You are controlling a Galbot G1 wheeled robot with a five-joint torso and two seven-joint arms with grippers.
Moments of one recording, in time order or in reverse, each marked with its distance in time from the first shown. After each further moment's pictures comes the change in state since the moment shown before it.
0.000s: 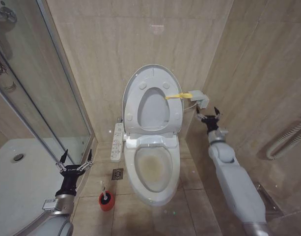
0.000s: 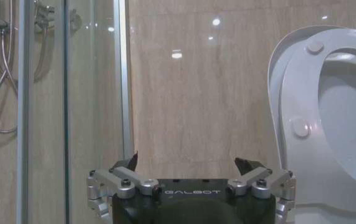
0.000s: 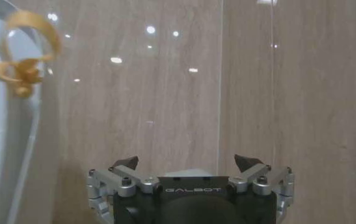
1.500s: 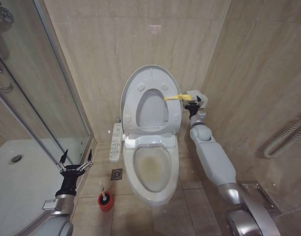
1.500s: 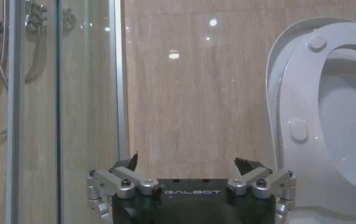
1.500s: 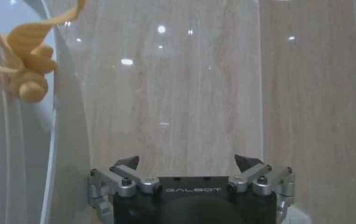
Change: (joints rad) left arm 0.000 0.000 0.000 0.000 0.000 0.000 0.000; right arm 0.223 0.078 -0.167 -0.209 -0.005 0.017 0.037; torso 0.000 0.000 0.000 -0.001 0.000
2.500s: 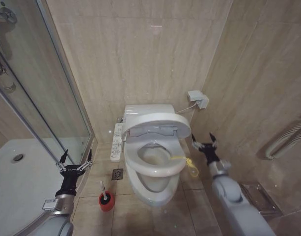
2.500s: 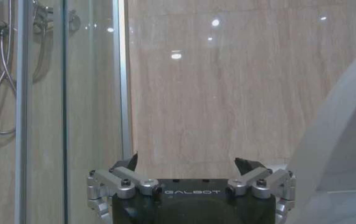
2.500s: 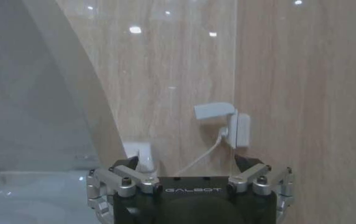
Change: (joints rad) left arm 0.000 0.000 0.000 0.000 0.000 0.000 0.000; right arm -0.750 -0.111 0.167 0.513 0.084 0.068 -0.020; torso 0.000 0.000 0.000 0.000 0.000
